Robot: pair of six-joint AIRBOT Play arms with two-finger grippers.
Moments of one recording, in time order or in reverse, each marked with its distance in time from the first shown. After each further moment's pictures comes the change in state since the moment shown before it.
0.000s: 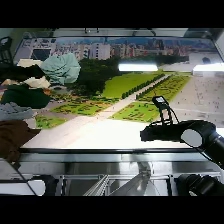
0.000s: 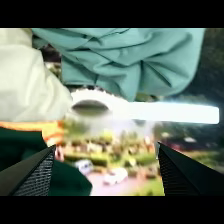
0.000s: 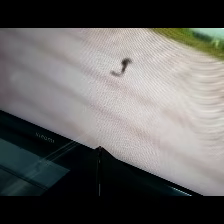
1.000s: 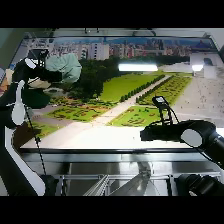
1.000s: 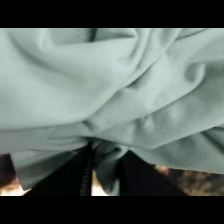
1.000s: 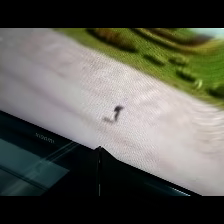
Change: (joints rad) left arm -0.089 -0.583 0.533 0.018 -0.152 0.014; right arm 0.000 -0.001 0.000 0.000 -0.003 0.000
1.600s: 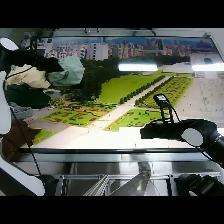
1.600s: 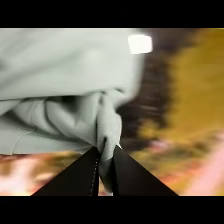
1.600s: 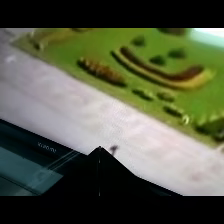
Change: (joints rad) left arm -0.025 0.282 -0.024 -0.331 -0.377 0.058; right arm -0.020 0.000 0.008 -0.002 -0.022 0.011
